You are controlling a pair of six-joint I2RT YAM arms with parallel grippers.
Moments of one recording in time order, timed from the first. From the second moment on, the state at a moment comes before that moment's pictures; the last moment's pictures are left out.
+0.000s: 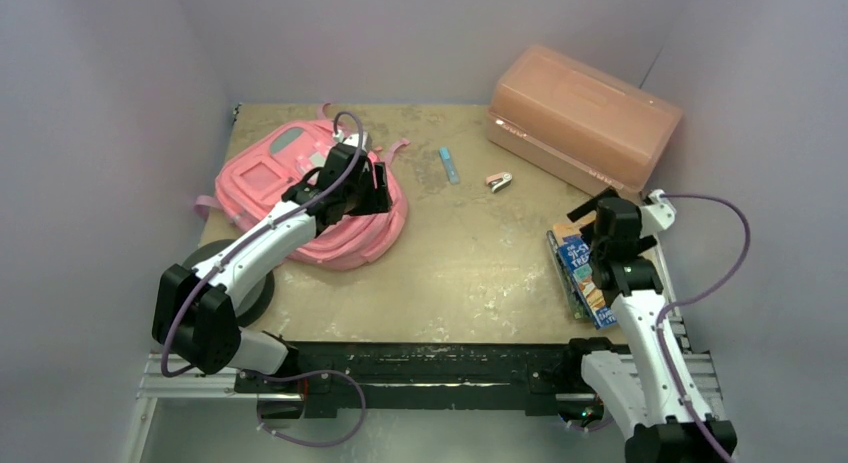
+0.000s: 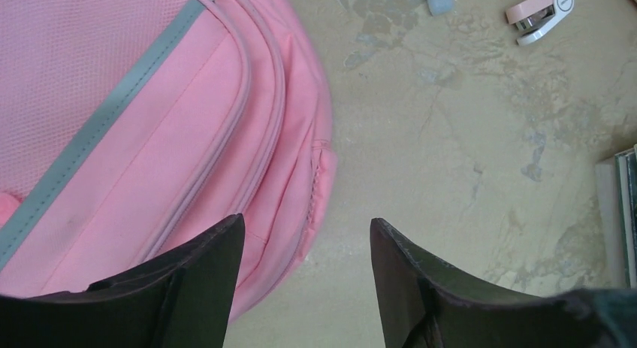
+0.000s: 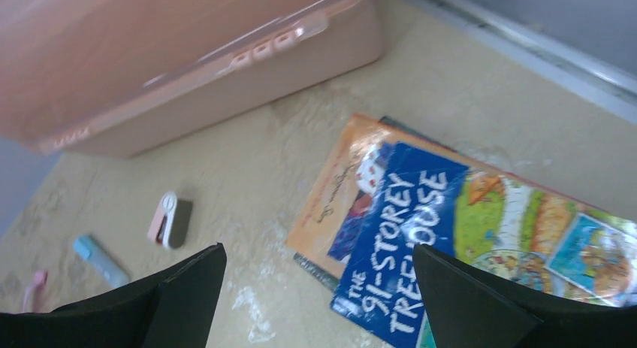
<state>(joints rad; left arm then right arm) -0.50 1.41 1.11 -0.45 -0.12 -0.49 0.08 0.83 0.69 -0.45 0.47 0.80</state>
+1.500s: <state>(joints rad) -0.56 1.46 1.11 -0.34 0.21 -0.55 -0.55 0.84 0.64 -0.65 0.41 0.87</state>
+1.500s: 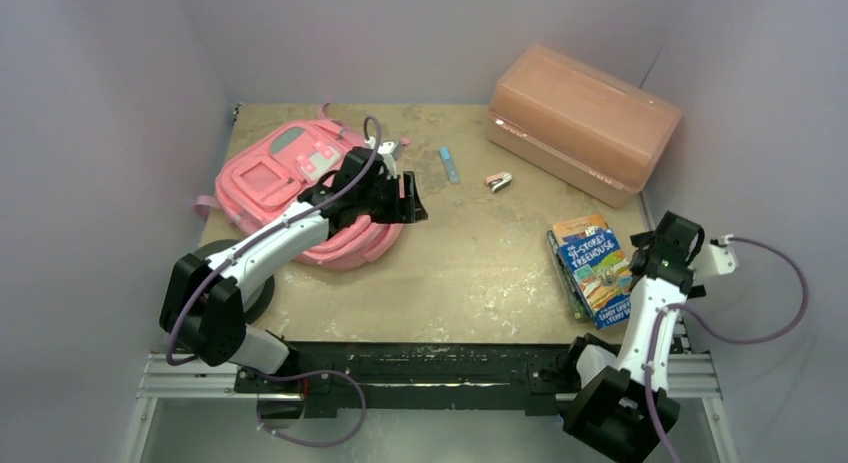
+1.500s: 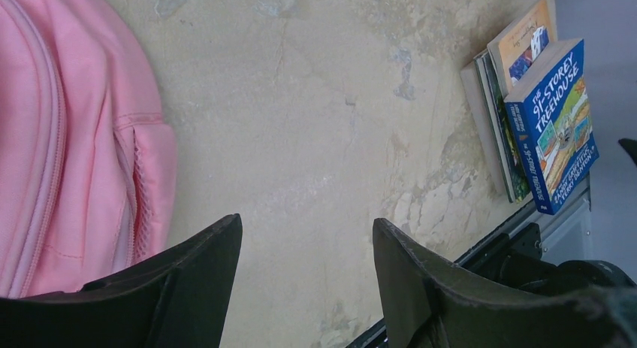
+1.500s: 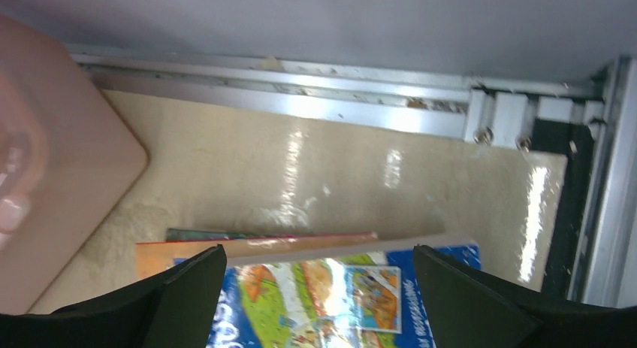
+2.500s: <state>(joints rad) -0.75 1.52 0.98 -0.02 0.48 -0.65 -0.44 1.11 0.75 -0.55 0.16 0.57</state>
